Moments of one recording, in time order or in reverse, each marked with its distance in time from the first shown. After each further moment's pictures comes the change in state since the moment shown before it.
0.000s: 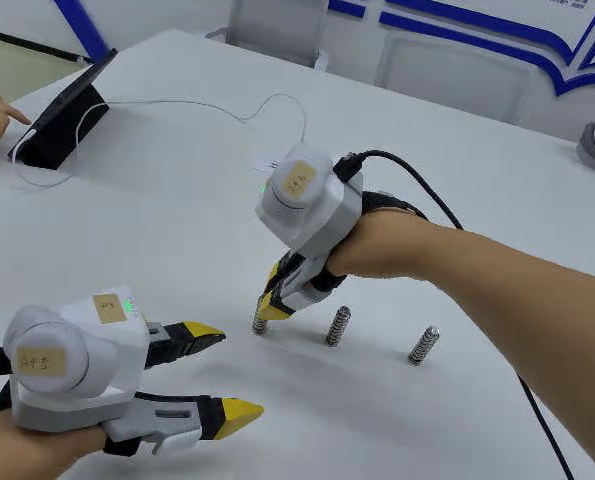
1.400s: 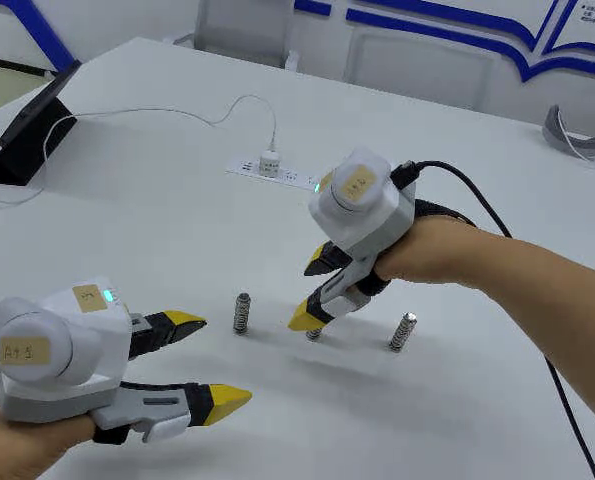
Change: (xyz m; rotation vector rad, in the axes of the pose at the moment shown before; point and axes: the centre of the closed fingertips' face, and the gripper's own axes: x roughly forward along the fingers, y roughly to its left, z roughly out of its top) left arm 0.004 0.008 0.009 0.009 0.010 0.015; right arm -0.034 -0.019 -0.059 0.141 -0.077 -0.117
